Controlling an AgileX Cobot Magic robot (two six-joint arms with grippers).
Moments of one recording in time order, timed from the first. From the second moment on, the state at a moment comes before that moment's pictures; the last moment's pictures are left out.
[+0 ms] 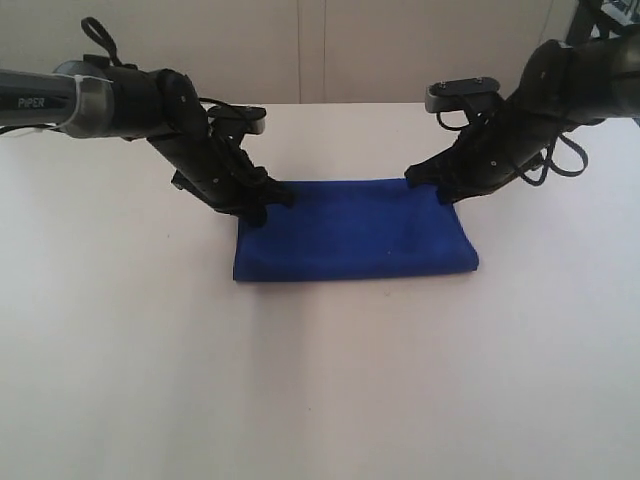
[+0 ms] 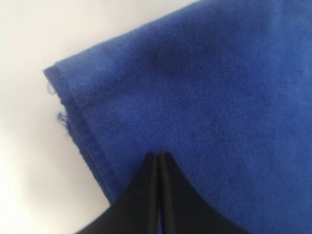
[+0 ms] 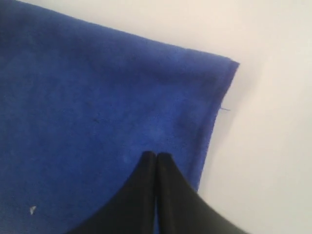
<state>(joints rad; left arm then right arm) -0.44 2.18 -1.63 -0.37 0.65 0.26 0.19 2.02 -1.39 0.30 0.57 -0.33</state>
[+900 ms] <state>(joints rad) -0.44 2.21 -1.63 -0.39 0.64 0.26 0.18 2.10 -1.39 0.20 0.67 -0.18</state>
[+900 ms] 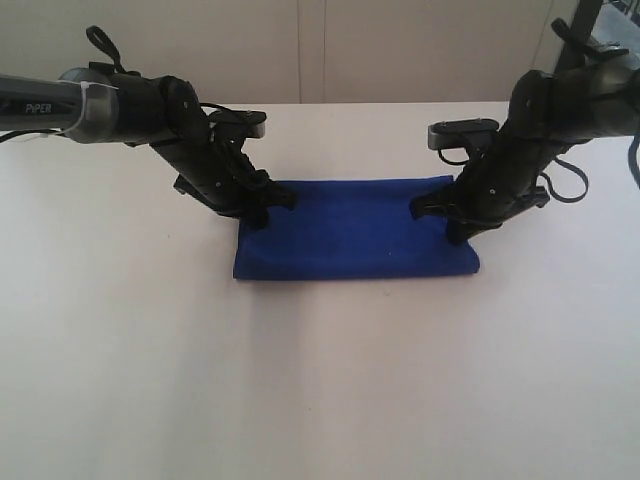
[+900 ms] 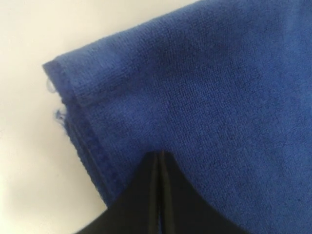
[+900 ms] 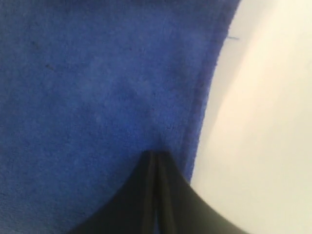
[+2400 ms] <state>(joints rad) -0.44 2.21 -1.63 -0.39 0.64 0.26 0.20 2.12 -1.50 0.23 0.55 -0.10</state>
